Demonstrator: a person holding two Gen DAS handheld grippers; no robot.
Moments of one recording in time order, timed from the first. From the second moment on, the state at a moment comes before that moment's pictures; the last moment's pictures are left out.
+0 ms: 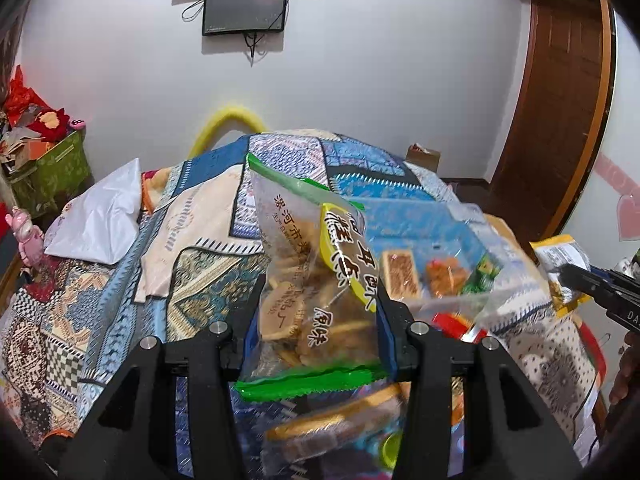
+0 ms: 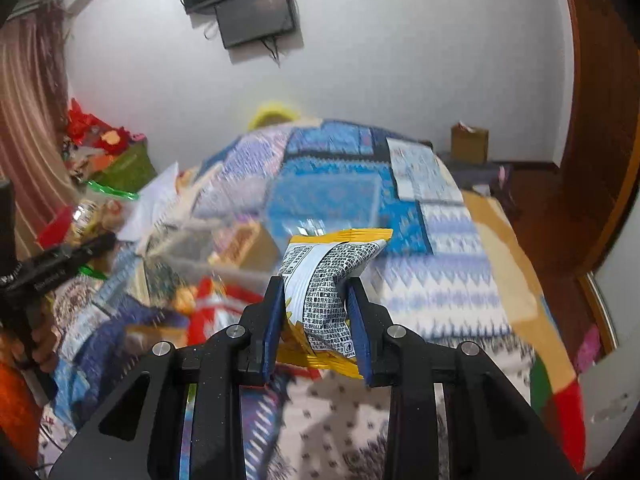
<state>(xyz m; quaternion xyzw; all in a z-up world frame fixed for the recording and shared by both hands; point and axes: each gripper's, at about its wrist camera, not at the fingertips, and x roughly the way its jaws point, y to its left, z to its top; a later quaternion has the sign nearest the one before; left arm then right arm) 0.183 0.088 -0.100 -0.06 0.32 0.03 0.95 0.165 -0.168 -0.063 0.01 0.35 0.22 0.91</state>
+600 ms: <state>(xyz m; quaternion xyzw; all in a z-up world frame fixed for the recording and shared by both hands) 0.268 0.063 -0.138 -0.06 0.35 0.00 0.93 0.235 -0.107 -0.085 -0.01 0.36 0.27 0.89</state>
